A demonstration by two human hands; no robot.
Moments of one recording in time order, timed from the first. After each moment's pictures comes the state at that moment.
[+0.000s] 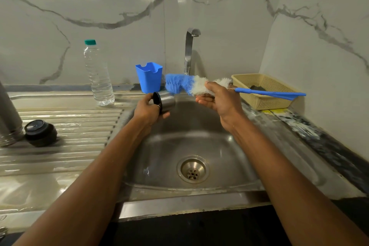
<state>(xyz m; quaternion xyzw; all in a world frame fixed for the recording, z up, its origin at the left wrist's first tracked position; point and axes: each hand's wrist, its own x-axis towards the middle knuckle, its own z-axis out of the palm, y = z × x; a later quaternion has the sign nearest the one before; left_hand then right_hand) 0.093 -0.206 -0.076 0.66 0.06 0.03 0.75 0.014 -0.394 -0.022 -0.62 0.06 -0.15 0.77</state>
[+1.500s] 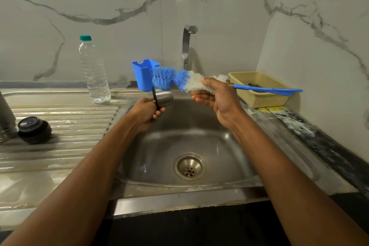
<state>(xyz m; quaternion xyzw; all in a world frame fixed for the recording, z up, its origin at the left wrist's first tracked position) 0.082 -0.203 -0.069 0.69 0.03 -0.07 0.72 0.005 -0.395 -0.016 -0.61 0.01 -0.11 0.78</state>
